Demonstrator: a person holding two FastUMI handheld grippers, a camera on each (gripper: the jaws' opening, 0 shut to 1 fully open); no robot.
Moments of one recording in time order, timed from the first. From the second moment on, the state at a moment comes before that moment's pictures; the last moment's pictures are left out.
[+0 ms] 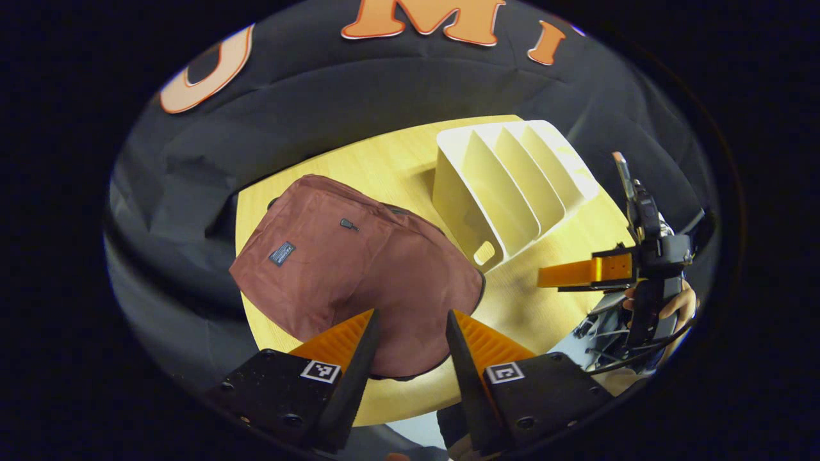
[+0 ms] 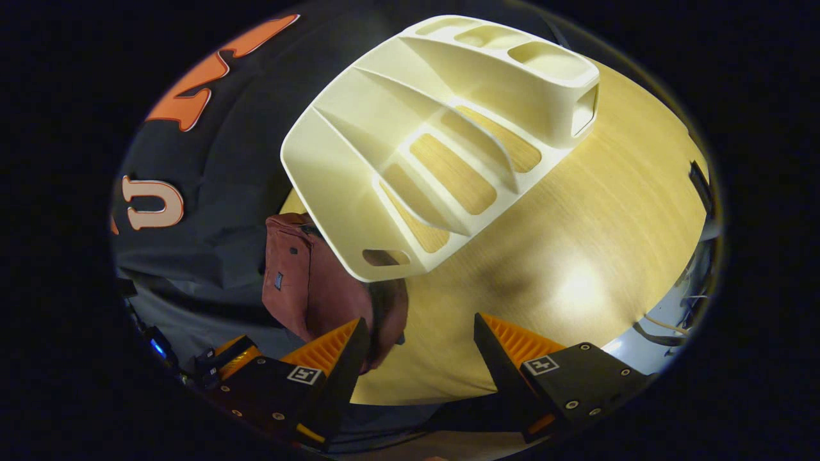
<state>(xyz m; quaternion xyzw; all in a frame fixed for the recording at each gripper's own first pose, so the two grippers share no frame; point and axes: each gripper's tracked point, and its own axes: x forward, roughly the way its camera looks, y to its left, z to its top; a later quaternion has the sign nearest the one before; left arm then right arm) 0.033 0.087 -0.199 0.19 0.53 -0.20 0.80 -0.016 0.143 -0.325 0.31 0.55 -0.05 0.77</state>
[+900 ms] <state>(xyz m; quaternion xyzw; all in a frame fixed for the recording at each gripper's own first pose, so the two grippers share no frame) 0.027 -0.095 -0.088 0.05 0.20 -0.15 0.97 0.028 -0.024 -0.086 0.09 0.21 0.06 0.97</state>
